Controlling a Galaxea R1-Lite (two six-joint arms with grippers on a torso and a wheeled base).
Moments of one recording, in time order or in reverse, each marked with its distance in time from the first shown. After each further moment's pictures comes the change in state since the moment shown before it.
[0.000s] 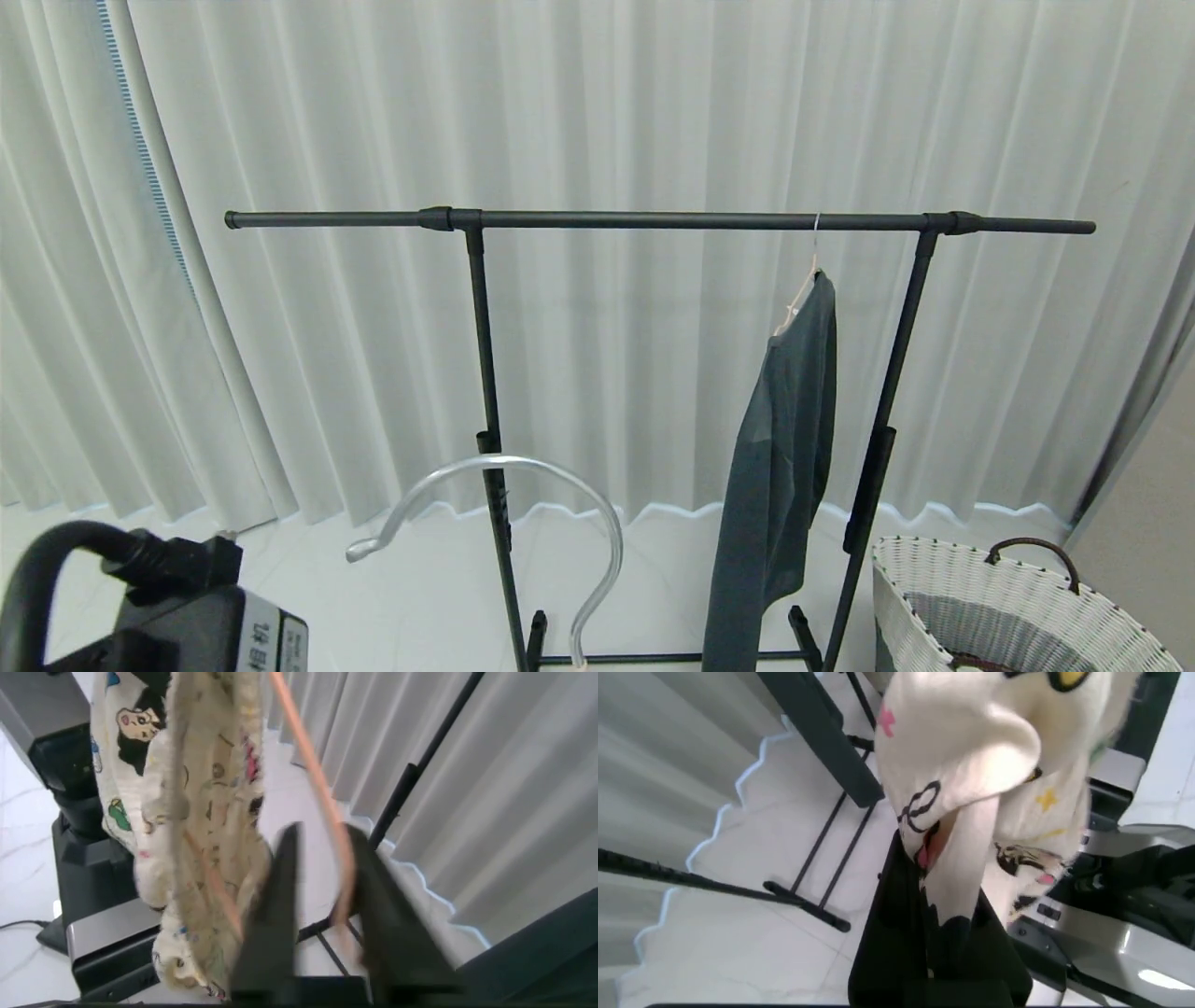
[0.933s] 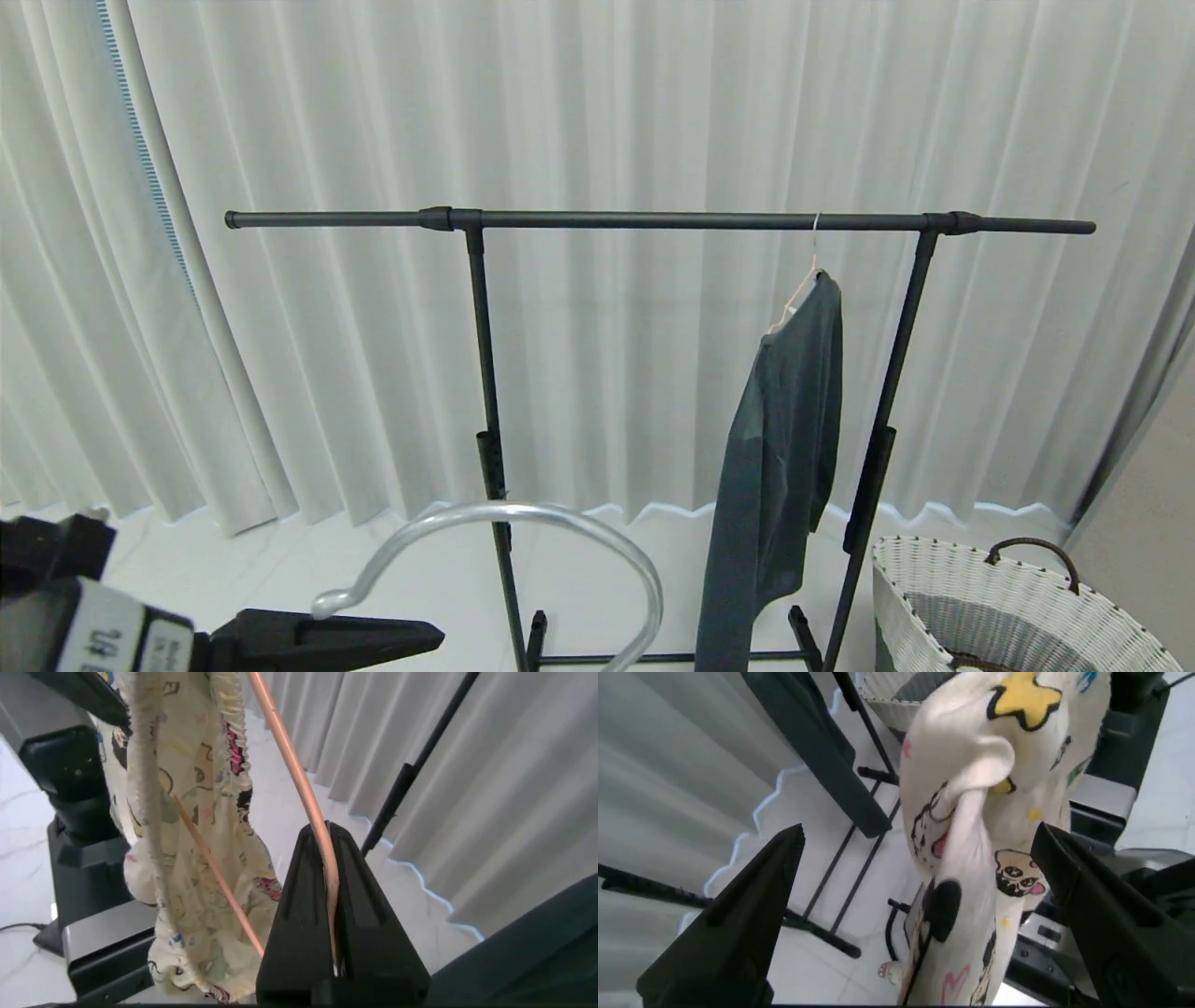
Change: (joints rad) left arm -0.095 -0.022 -0.051 0.001 0.078 -0.006; right arm -0.008 -0.008 0.000 0.001 0.003 -0.002
